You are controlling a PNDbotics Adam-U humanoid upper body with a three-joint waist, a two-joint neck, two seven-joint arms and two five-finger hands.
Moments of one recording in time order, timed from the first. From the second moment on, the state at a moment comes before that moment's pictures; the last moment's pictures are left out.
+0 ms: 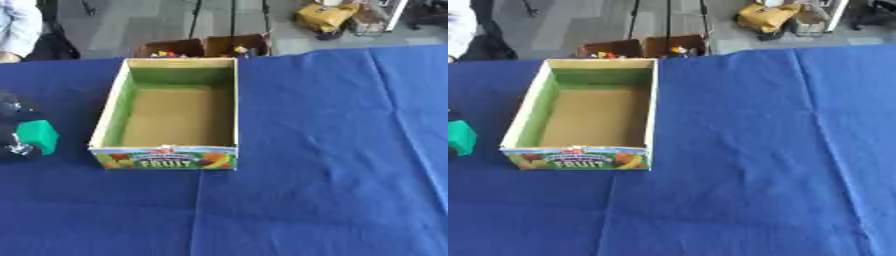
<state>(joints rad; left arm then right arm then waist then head) -0.94 0.86 -0.11 -0.91 -1.01 -0.24 -0.87 -0.51 -0.40 -0.19 -1.98 0.28 -0.46 -0.38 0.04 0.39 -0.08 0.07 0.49</state>
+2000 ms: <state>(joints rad) -0.95 0.84 -0.09 -0.90 -0.95 -0.20 -0.88 -0.51 -0.40 -0.20 -1.98 0.28 -0.44 -0.40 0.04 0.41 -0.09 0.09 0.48</state>
